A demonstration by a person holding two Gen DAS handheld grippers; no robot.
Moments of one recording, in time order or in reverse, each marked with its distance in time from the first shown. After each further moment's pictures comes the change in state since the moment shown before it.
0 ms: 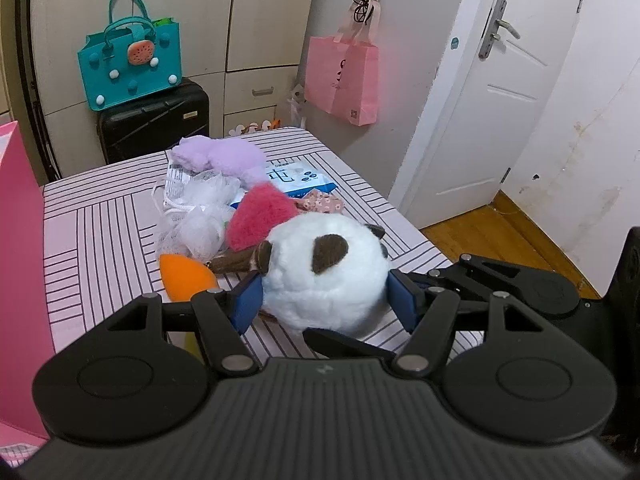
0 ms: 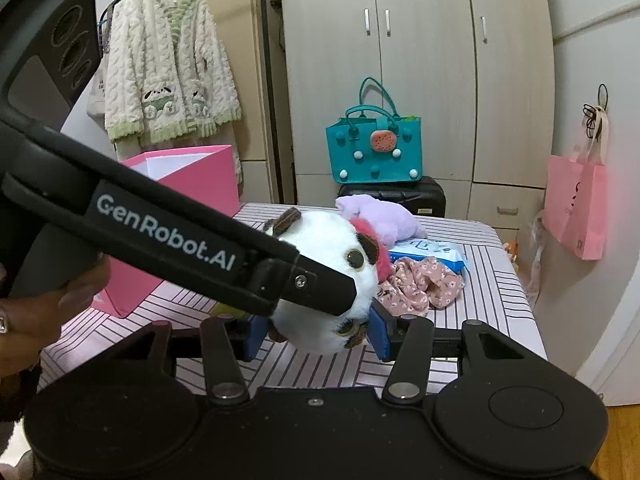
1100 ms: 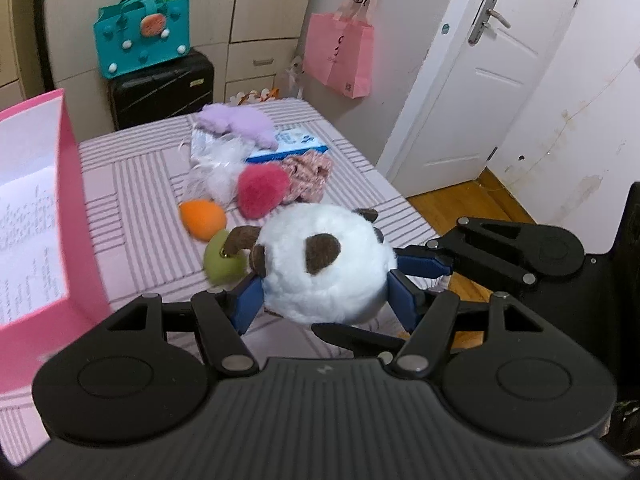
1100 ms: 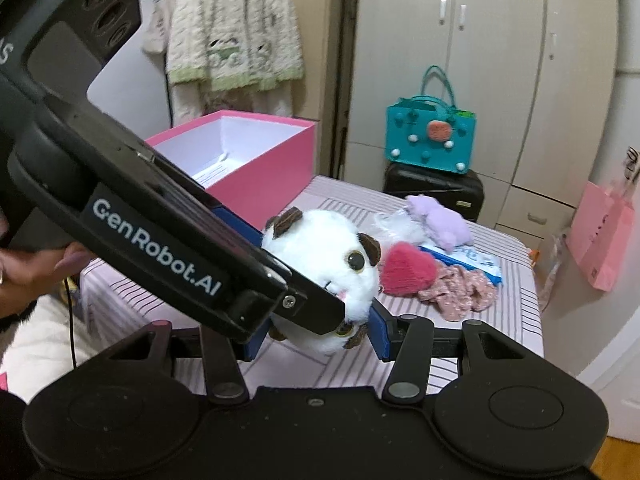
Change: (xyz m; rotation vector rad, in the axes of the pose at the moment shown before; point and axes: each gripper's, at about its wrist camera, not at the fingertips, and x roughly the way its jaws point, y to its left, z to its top) left arm -0.084 0.003 -0.014 -0.043 0.107 -0.030; right arm -0.051 0.069 0.035 -0.187 0.155 0.076
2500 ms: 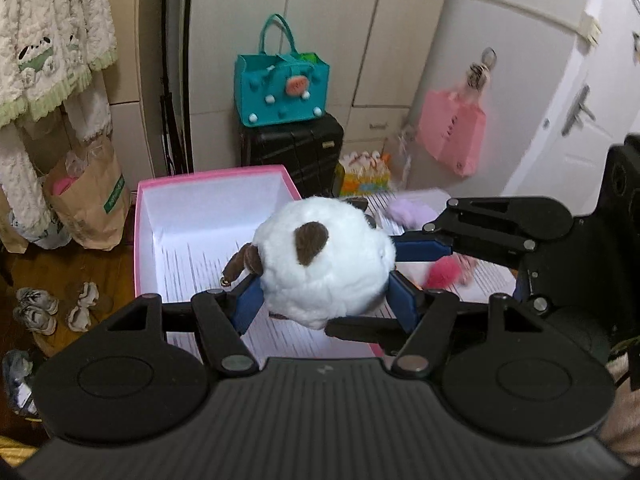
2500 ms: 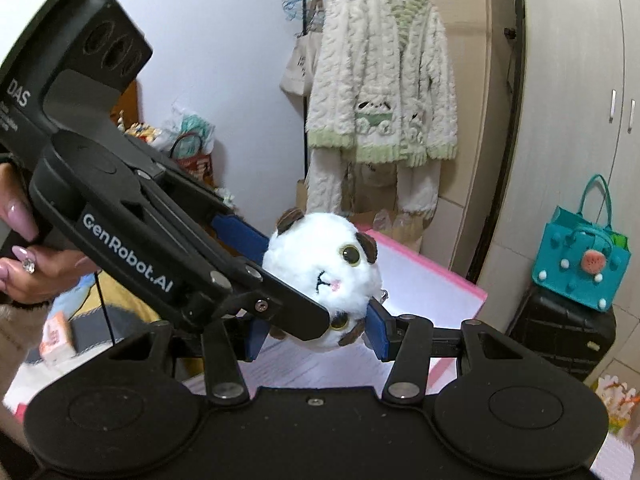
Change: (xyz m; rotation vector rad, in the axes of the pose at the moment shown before) left arm -0.143 0.160 0.042 -0.129 -0.149 0.221; right arm 0.083 0.067 0.176 -0.212 -0.146 0.384
